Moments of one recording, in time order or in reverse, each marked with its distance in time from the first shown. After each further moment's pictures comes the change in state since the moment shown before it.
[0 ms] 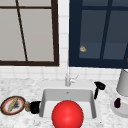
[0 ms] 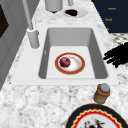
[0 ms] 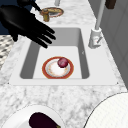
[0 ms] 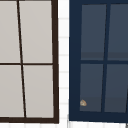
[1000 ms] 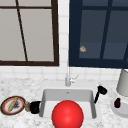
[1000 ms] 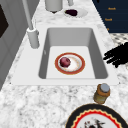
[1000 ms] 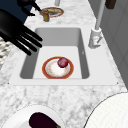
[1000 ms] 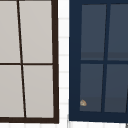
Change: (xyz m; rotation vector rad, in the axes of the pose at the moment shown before) left hand 0.000 0.000 0.000 0.000 0.000 0.000; right hand -0.012 0.018 0.033 0.004 0.175 -0.088
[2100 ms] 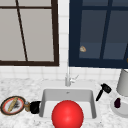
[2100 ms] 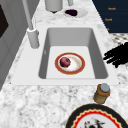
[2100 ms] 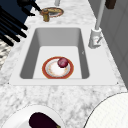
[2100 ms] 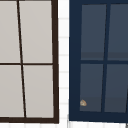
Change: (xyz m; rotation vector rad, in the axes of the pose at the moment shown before) left hand 0.000 0.000 0.000 0.000 0.000 0.000; right hand -0.012 -0.045 0.052 0.065 0.028 -0.158
